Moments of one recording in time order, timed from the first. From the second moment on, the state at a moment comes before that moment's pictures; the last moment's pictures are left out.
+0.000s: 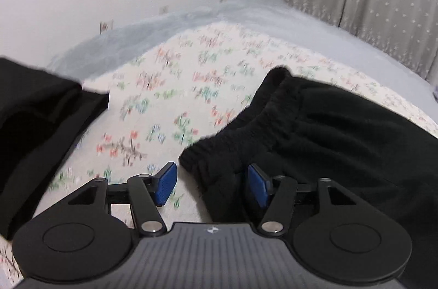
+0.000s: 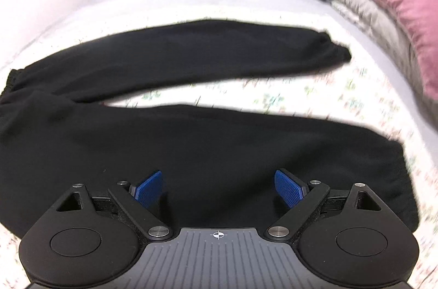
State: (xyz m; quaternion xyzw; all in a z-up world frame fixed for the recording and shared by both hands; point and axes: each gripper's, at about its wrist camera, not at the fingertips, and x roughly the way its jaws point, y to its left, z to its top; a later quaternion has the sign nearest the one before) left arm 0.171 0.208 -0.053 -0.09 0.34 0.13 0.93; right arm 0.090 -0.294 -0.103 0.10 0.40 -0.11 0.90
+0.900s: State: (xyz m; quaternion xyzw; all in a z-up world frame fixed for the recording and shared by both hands) left arm 0.316 0.135 -0.092 0.05 0.37 0.05 0.92; right arm 0.087 -0.315 -0.114 0.15 0.40 -0.14 0.89
